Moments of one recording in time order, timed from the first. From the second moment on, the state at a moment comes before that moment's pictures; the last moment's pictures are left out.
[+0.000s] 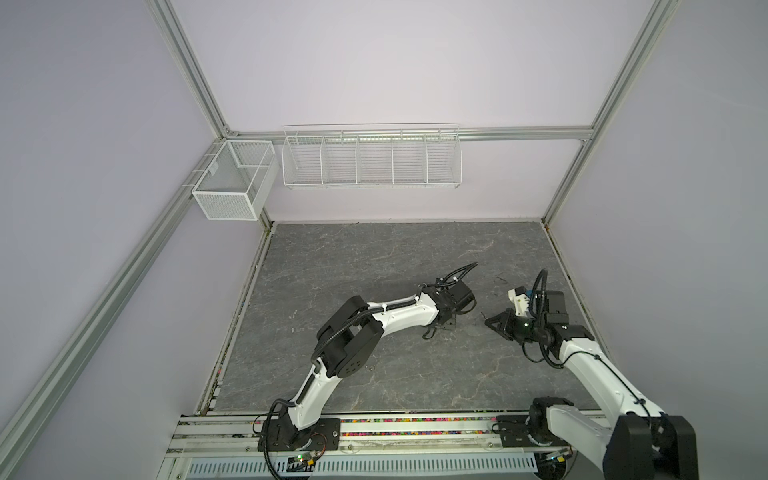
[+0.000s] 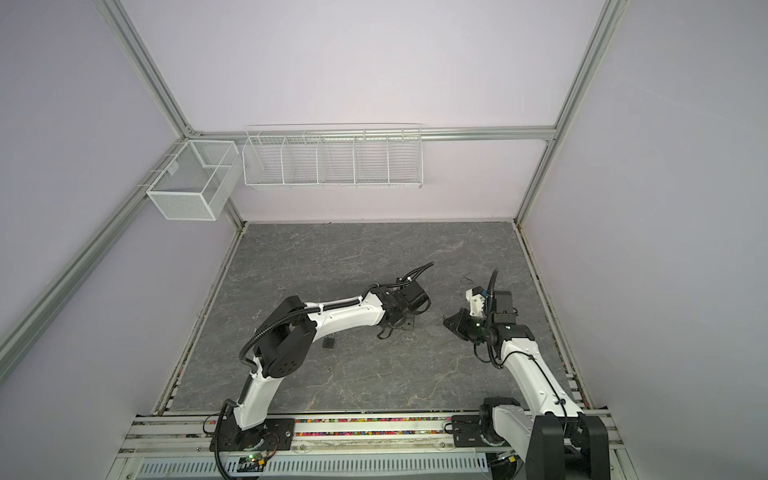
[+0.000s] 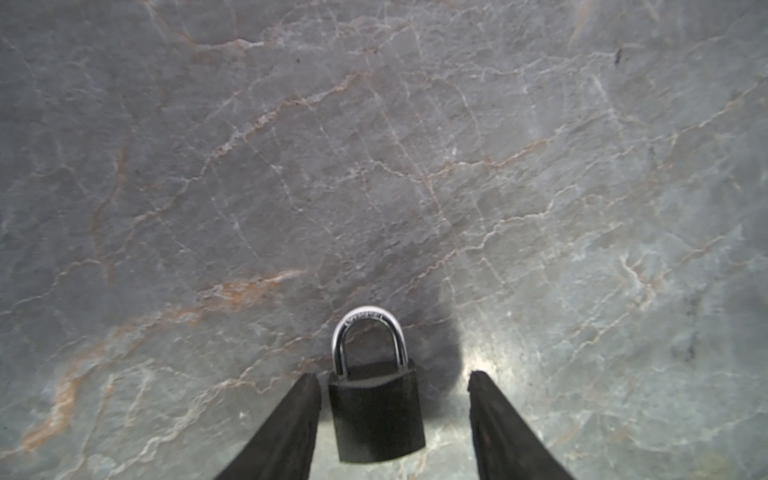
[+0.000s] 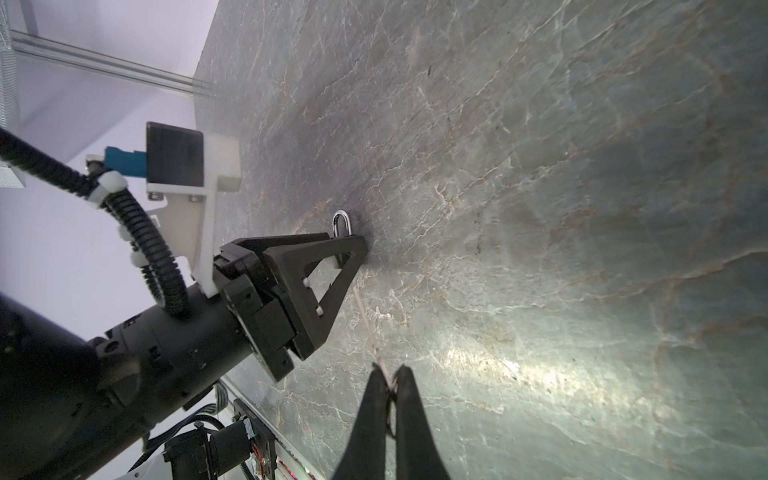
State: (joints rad) left arm -1.06 2.17 1.63 -0.68 -0.26 -0.78; right arm 0.01 1.05 0.54 -0.44 -0.64 0.52
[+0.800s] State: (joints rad) left arm -1.06 2.16 1.60 -0.71 -0.27 -0.77; right arm 0.01 1.06 0.53 -0.42 -0.66 0.53
